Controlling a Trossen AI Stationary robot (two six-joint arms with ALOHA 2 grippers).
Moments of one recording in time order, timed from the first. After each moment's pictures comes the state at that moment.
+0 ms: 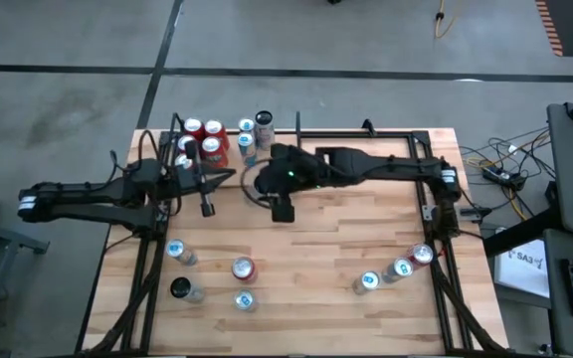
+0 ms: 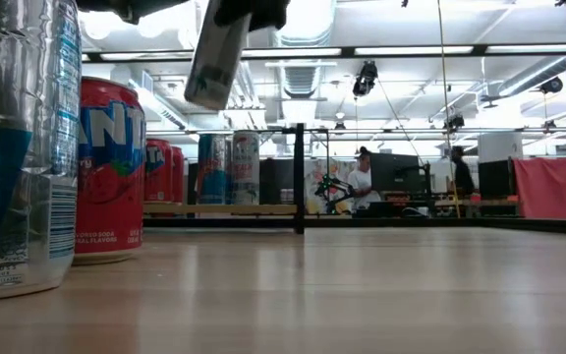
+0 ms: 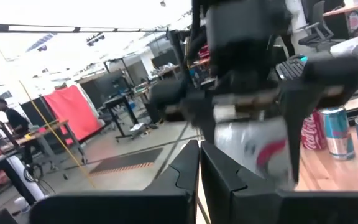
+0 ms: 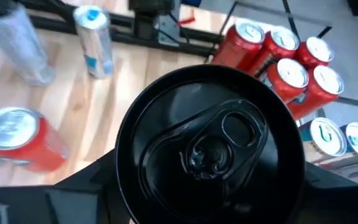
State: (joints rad) left arm 0.09 0.68 0.56 0.24 -0.15 0.41; right arm -0.04 1.95 2.05 -0.75 0.06 -0.21
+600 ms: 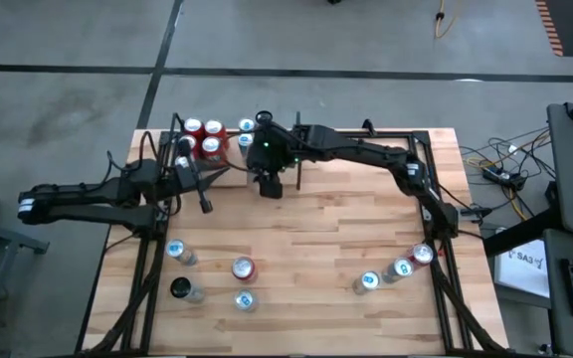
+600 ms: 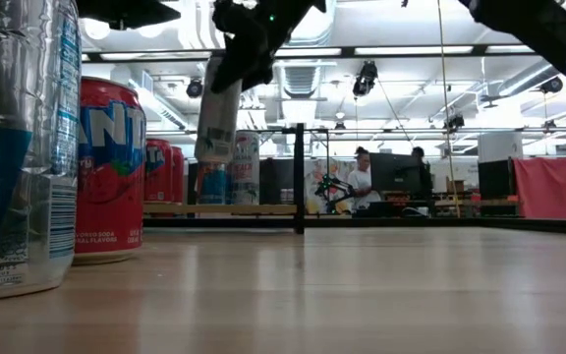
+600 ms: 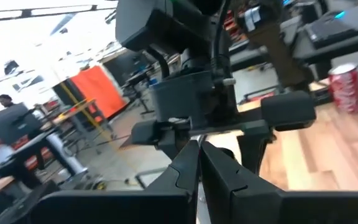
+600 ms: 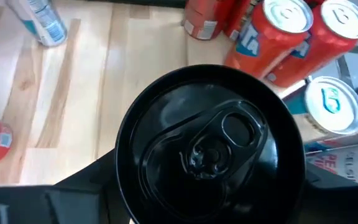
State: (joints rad) left arm 0.10 0.63 0.56 0.11 -0.28 0.48; right arm -0.23 2.21 2.34 -0.93 -0.07 -0.24
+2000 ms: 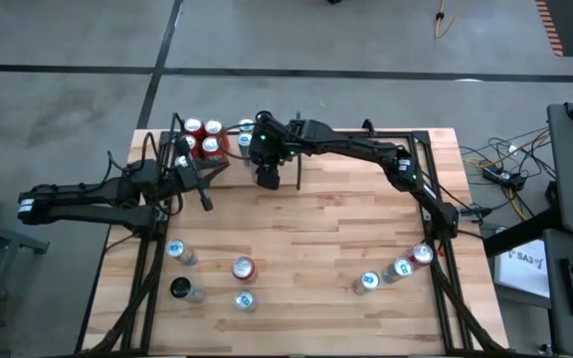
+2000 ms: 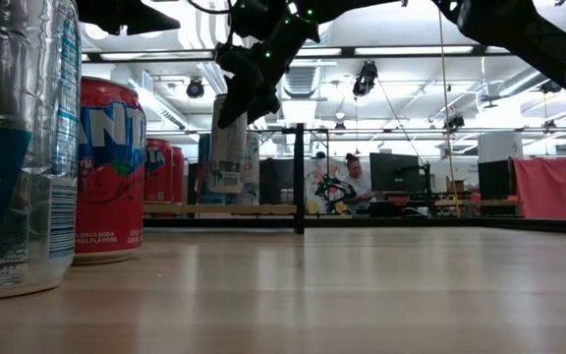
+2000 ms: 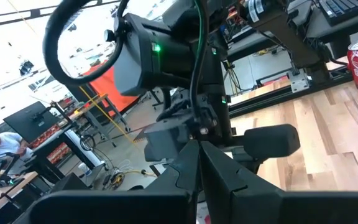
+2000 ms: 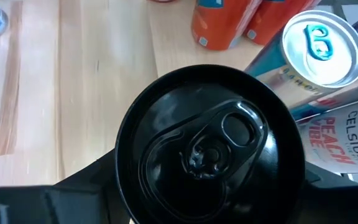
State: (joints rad) left arm 0.10 0.63 0.56 0.08 -0.33 0.55; right arm -0.29 2.28 2.33 -0.93 -0.06 -0.16
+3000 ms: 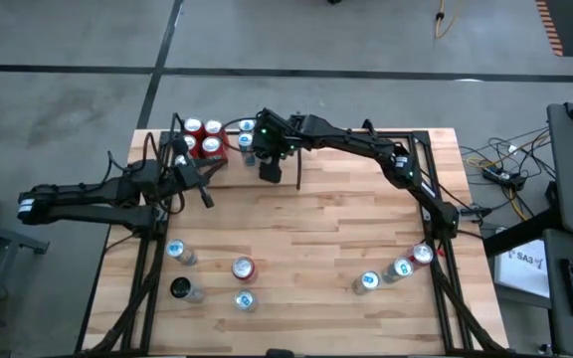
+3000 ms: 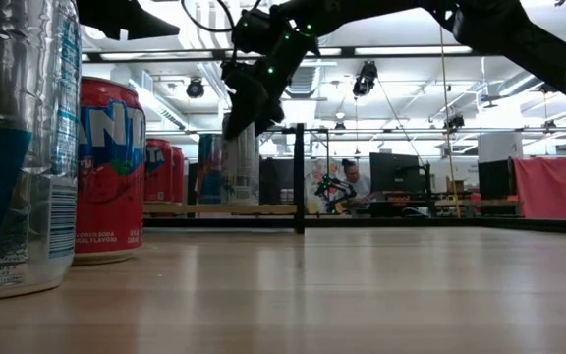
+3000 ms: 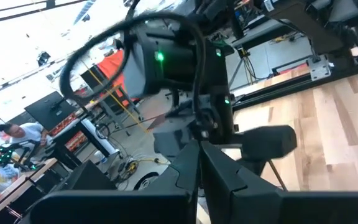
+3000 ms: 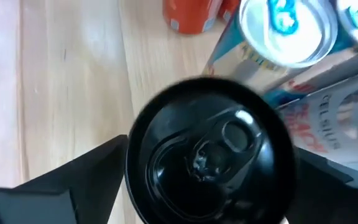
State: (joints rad) left arm 0.10 0.63 0.56 0.07 -0.41 0.56; right arm -0.34 2.31 2.35 -0.95 -0.05 -0.19
